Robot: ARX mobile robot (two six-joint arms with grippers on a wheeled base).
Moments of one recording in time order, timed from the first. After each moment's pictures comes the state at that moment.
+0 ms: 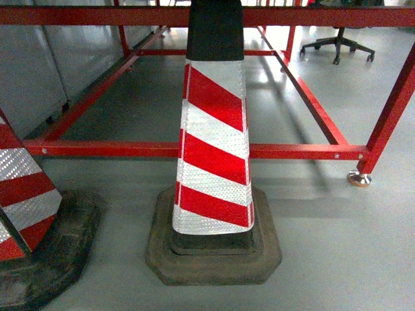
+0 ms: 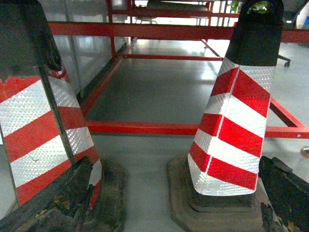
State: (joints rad) left arm 0.00 0.01 0.01 -0.01 0.00 -0.01; right arm 0.00 0.01 0.01 -0.01 0.00 -0.01
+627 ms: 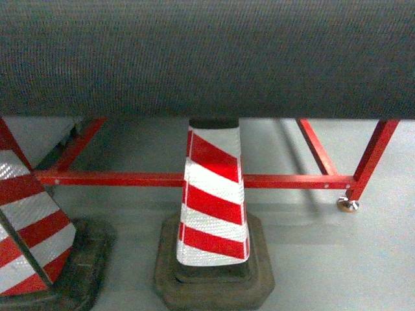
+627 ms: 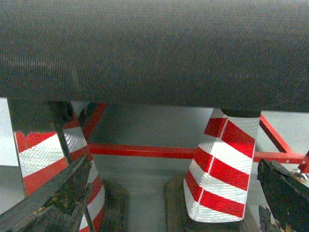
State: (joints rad) left arm 0.00 0.01 0.01 0.00 0.00 -0.01; right arm 0.00 0.01 0.01 -0.01 0.00 0.00
